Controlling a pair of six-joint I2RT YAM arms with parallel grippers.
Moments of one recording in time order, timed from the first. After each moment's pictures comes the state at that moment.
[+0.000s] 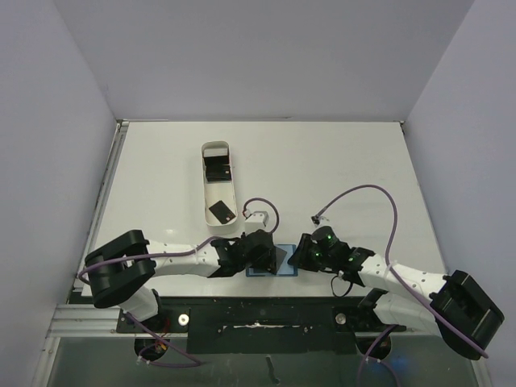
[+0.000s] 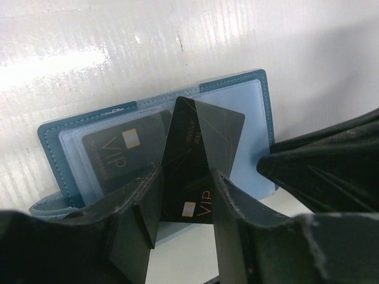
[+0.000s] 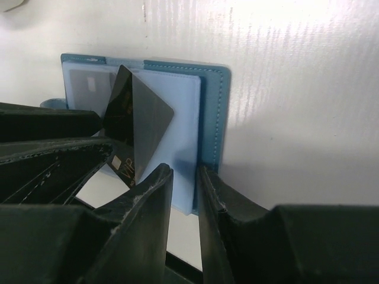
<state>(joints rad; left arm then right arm) -1.16 1.55 0.72 0.00 -0.32 -0.94 0.75 1.06 0.32 -0.09 -0.05 0.87</state>
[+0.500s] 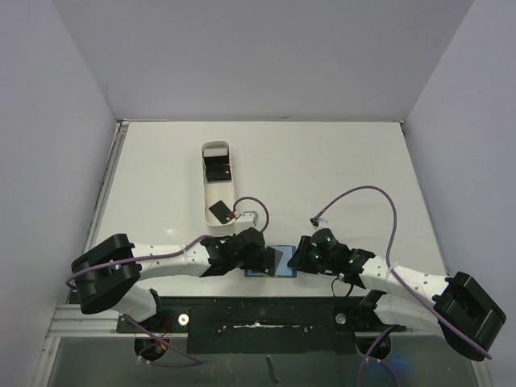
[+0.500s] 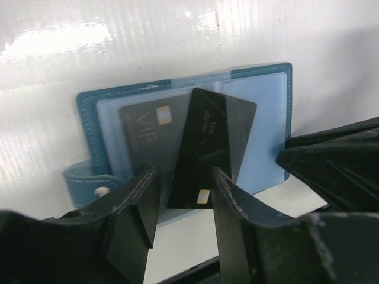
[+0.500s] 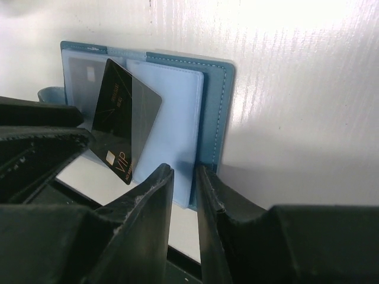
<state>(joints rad) -1.13 1.50 0.72 -0.12 -0.30 -1.00 0.79 1.05 0.31 -0.09 -0.04 0.88</state>
